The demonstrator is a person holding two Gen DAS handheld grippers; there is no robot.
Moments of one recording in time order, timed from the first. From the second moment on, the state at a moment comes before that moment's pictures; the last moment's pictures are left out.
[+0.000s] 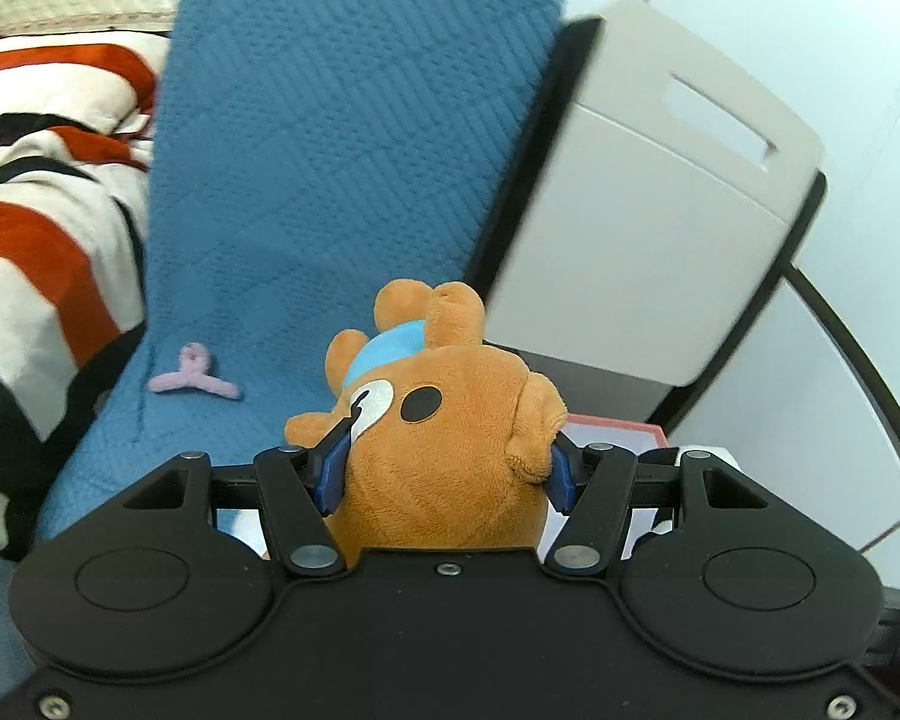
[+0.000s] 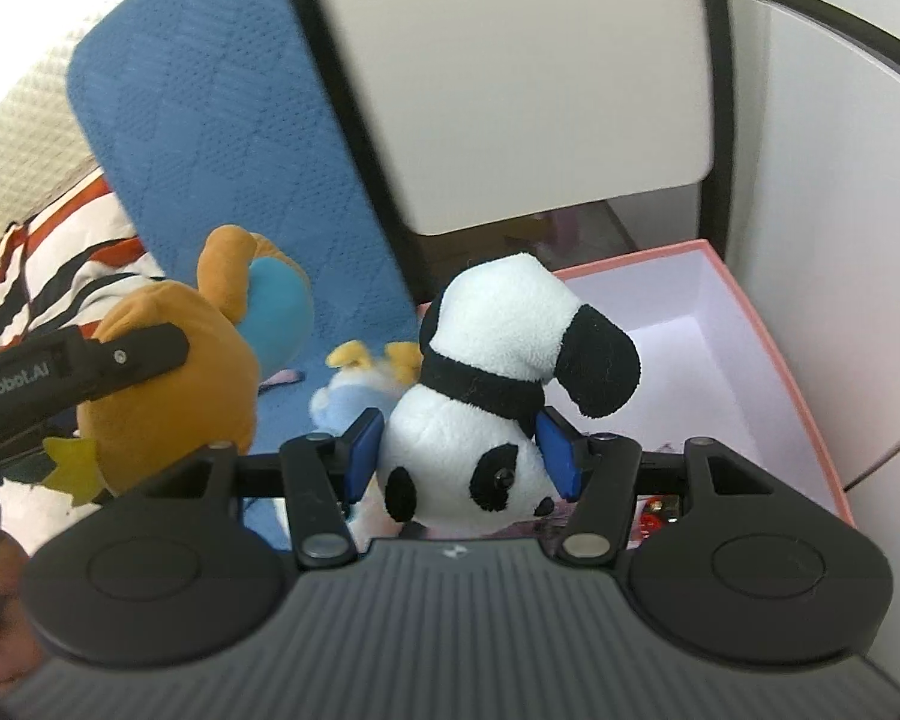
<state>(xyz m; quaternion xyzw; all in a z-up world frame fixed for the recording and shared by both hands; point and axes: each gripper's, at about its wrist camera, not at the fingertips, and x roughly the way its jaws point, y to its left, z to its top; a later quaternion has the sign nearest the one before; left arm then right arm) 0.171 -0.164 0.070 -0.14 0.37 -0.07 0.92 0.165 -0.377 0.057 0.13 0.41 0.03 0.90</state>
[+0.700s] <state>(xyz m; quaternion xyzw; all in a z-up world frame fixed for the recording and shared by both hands) 0.206 -0.261 -0.021 -0.09 0.43 -0.09 0.90 0.214 -0.460 -0.024 0.13 0.48 -0.01 0.87</state>
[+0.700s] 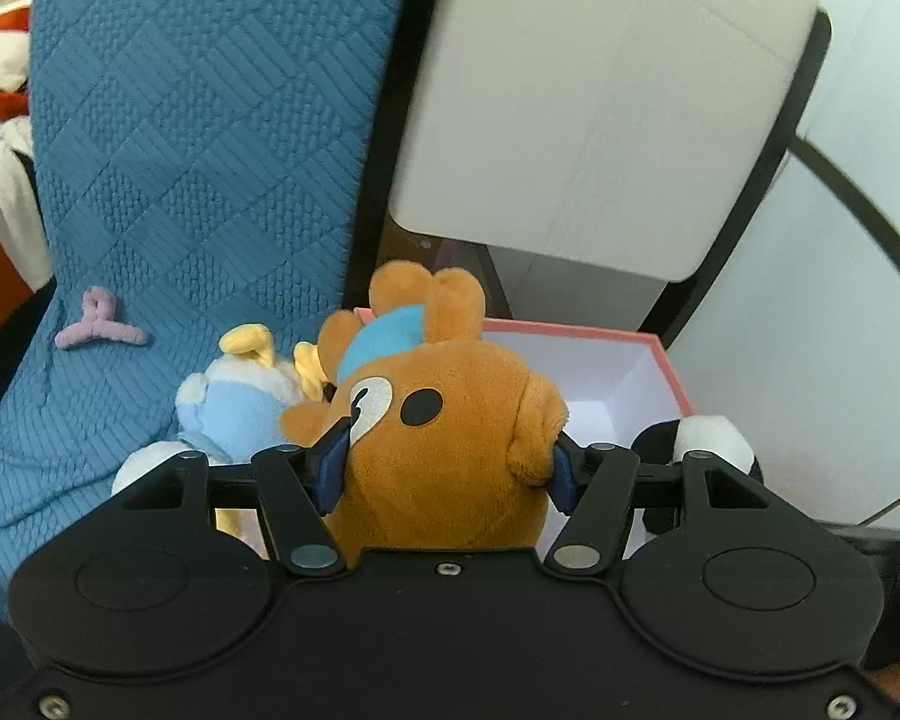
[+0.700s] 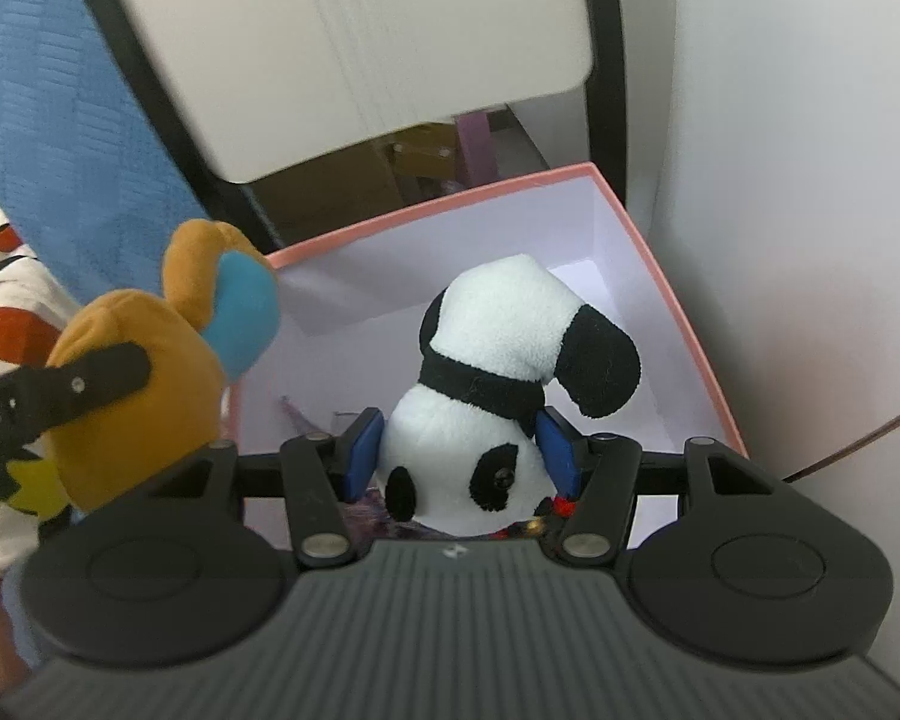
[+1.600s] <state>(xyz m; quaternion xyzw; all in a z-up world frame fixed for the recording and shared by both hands) 0.193 -0.287 -0.009 -0.08 0.41 -0.13 0.90 0.207 -0.492 -0.021 0.15 0.47 -0.01 0.87</state>
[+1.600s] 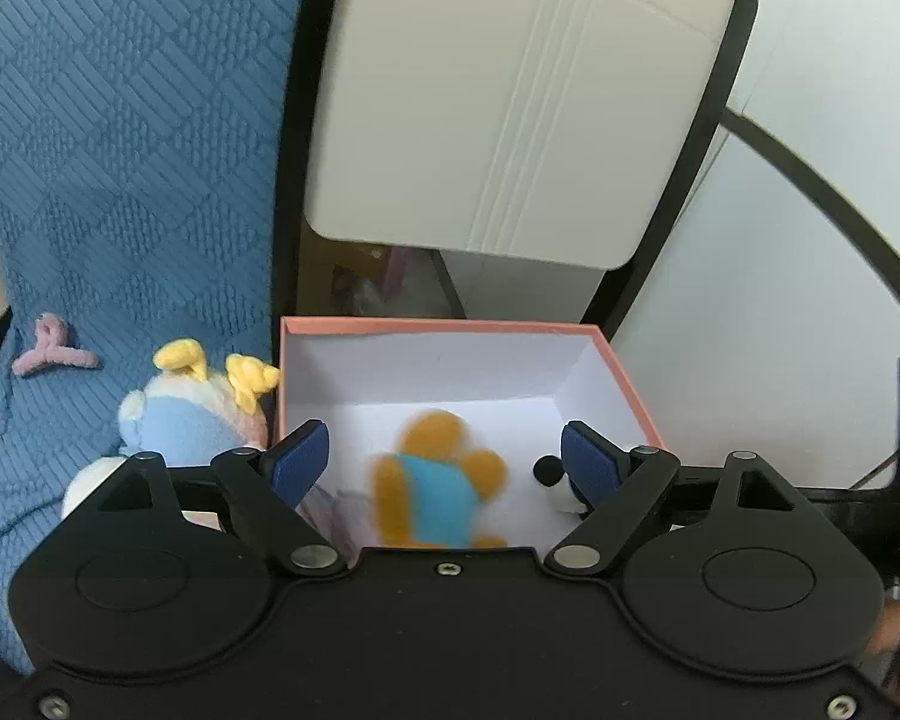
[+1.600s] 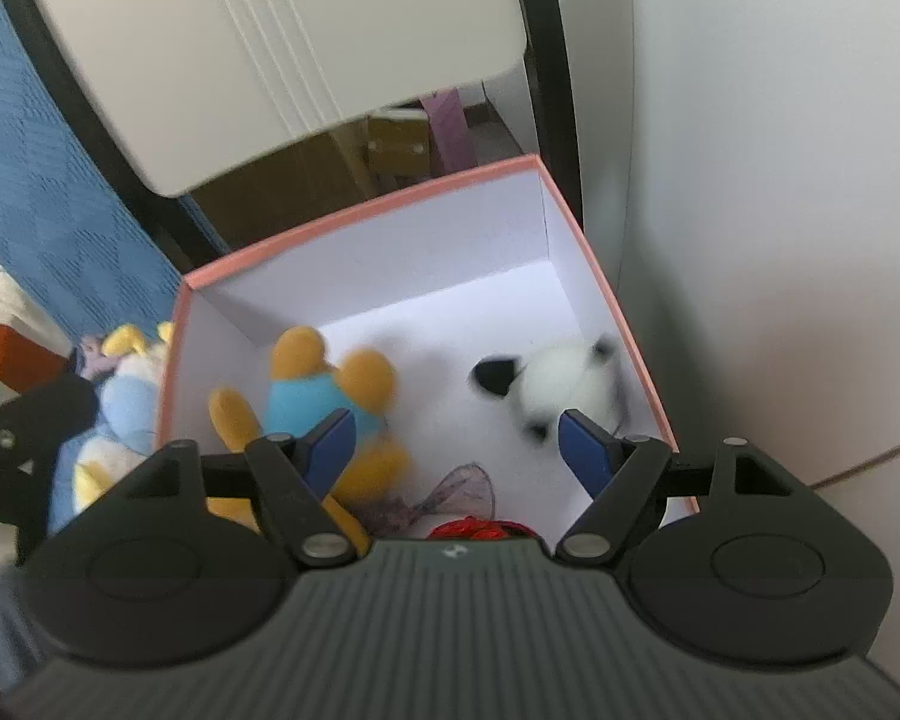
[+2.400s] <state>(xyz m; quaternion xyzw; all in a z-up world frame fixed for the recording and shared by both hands) 0.082 -0.144 0.092 -0.09 0.32 -0.12 0.94 0.083 -0.380 0.093 0.14 0.40 0.05 0.91</state>
